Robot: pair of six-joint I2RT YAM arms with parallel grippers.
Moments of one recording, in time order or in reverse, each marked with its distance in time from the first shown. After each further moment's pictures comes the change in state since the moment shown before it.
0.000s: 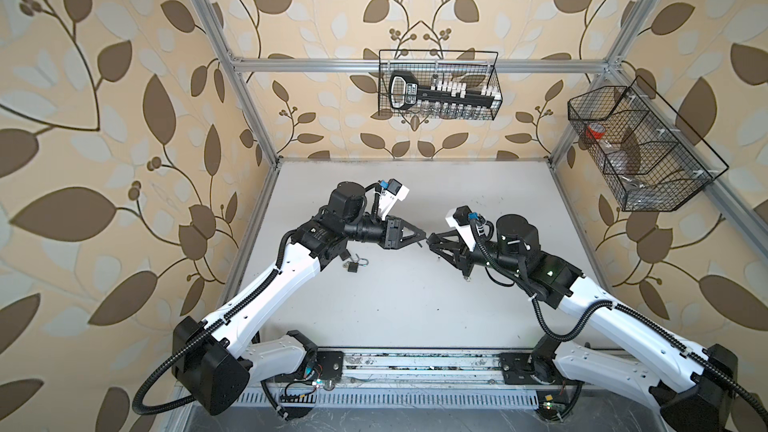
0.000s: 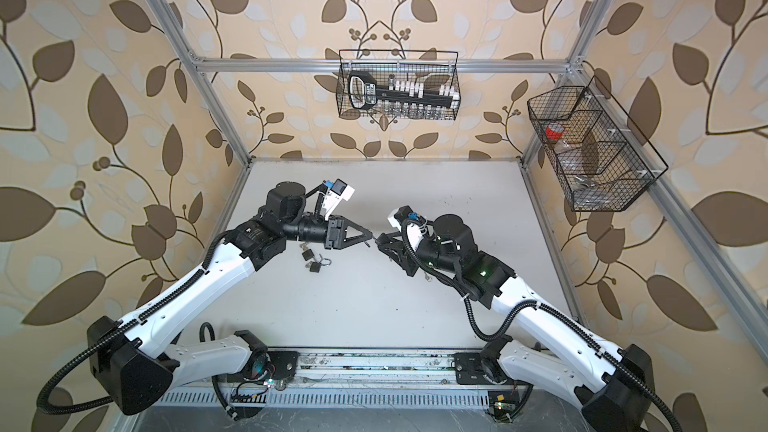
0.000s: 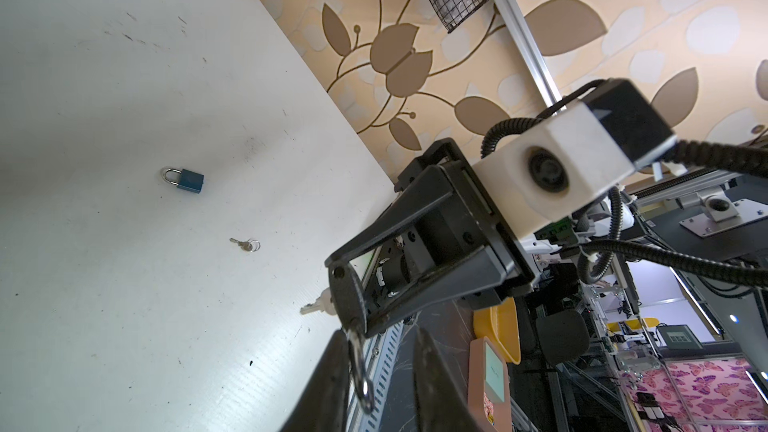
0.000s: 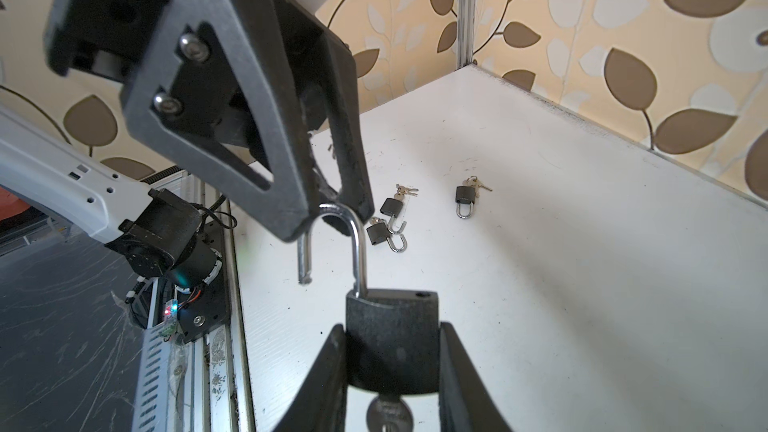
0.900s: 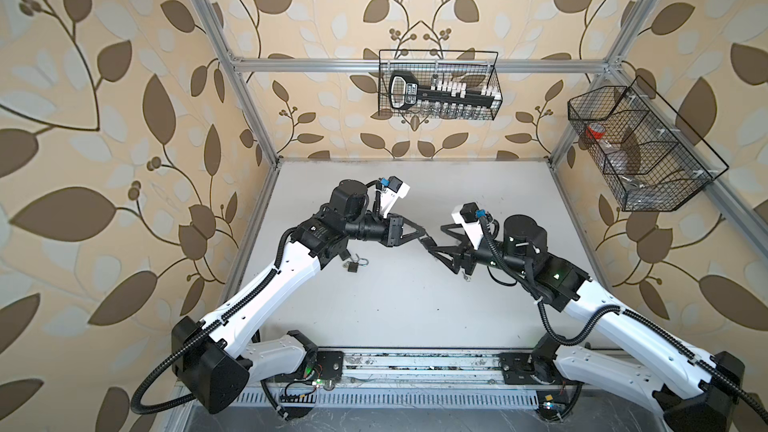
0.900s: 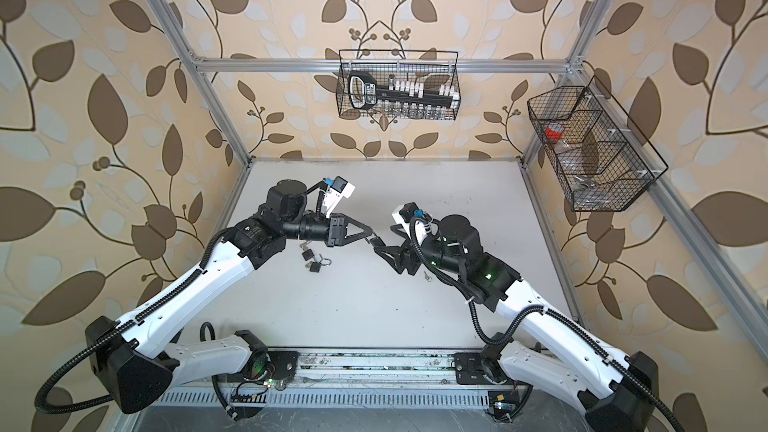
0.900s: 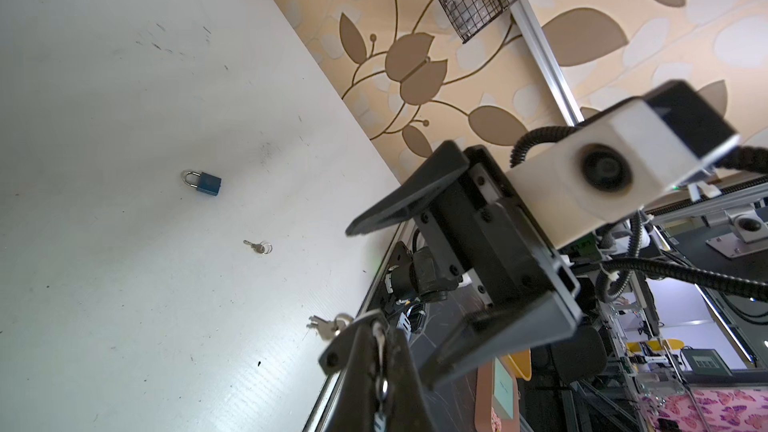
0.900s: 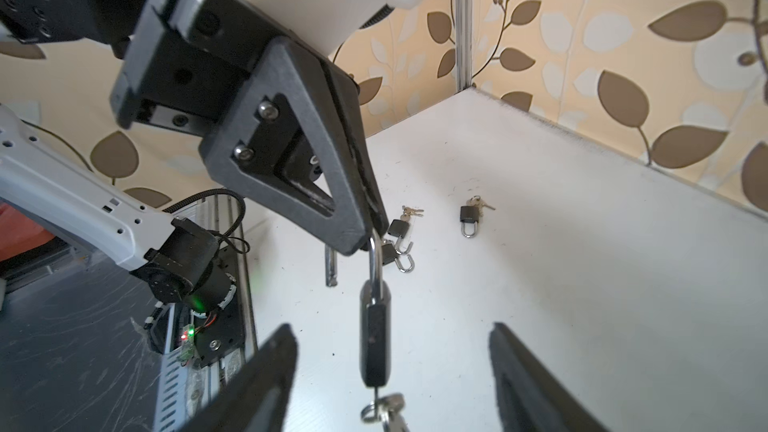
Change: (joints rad) left arm -0.013 -0.001 0.047 -0.047 -0.091 -0.017; right arm 0.000 -0.063 0.002 0.060 0.019 0.039
